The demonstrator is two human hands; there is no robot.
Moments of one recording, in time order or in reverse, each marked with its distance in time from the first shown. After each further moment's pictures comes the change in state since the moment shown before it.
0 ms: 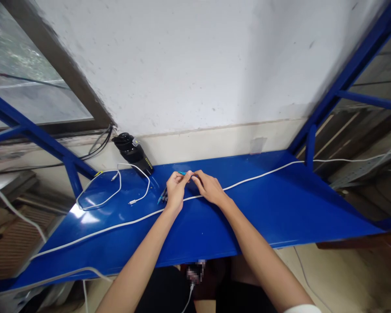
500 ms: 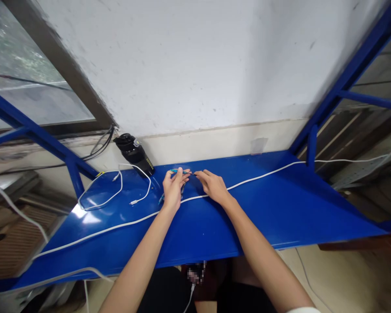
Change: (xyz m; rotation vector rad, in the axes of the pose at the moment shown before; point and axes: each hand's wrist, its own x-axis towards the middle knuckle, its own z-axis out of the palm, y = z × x) left_hand 0.009 0.007 -0.009 -0.112 0.026 -0.065; right_hand 0.001 -0.001 -0.015 -0.112 -0.006 -0.019
